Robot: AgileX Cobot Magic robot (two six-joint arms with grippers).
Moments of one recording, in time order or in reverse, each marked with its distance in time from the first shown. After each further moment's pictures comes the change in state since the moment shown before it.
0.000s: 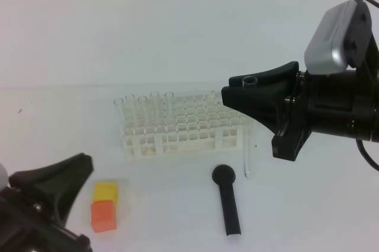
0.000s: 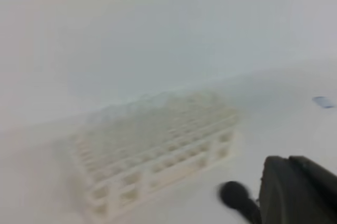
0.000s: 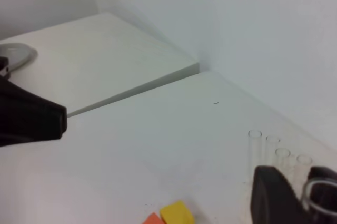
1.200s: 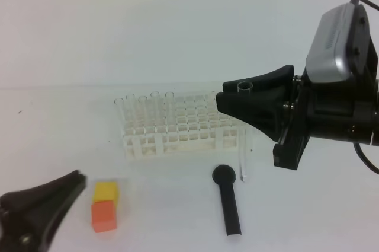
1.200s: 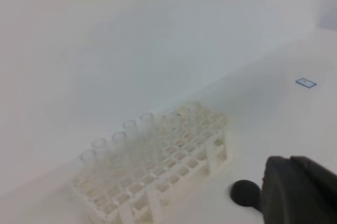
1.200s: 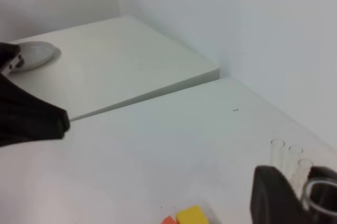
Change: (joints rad) left arm 0.122 -0.132 0.079 0.247 -0.117 0.004; right arm 0.000 0.000 0.000 0.000 0.063 -0.024
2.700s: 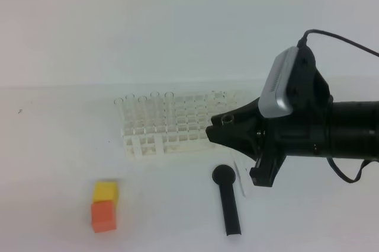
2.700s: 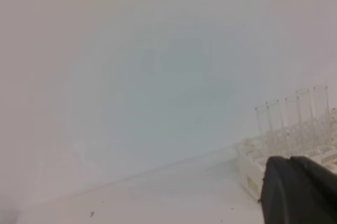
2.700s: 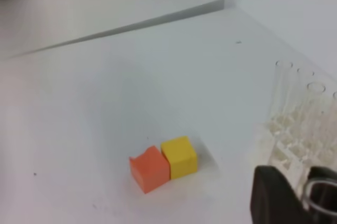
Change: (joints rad) left arm 0.474 -0.500 0.307 0.070 -0.078 0.000; right arm 0.000 0.175 0.000 -0.075 -0.030 -0.119
